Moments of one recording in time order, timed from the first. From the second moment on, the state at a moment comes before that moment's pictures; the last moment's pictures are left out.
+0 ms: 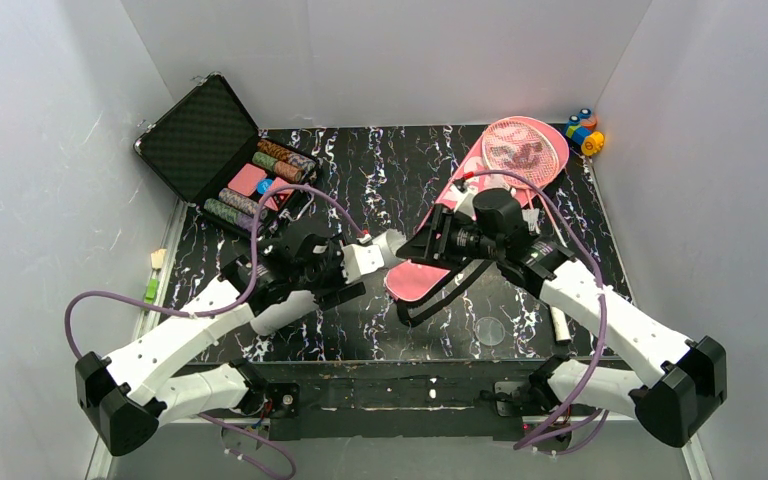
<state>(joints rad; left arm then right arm) -0.78 1.04 0.97 -0.71 0.13 0.54 0.68 1.11 0.95 -0.33 -0.39 0.93</state>
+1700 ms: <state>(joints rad) -0.79 0.92 0.83 -0.74 0.11 0.65 0.15 2.18 2.11 -0.91 0.23 0.56</state>
